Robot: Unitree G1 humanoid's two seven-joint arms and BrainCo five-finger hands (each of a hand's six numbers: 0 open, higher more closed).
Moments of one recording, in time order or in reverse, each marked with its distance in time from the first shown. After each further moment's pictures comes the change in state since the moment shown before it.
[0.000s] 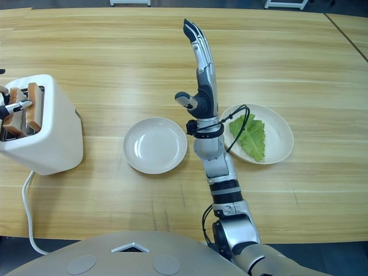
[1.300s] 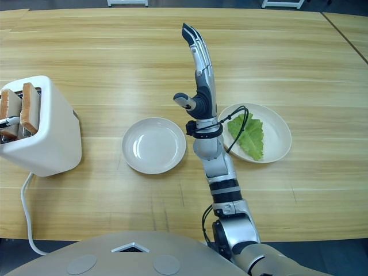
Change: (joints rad) left arm 0.208 -0.016 0.165 -0.175 0.000 0.091 -0.193; right arm -0.004 0.001 -0.003 0.037 -0.016 -0.013 -0.010
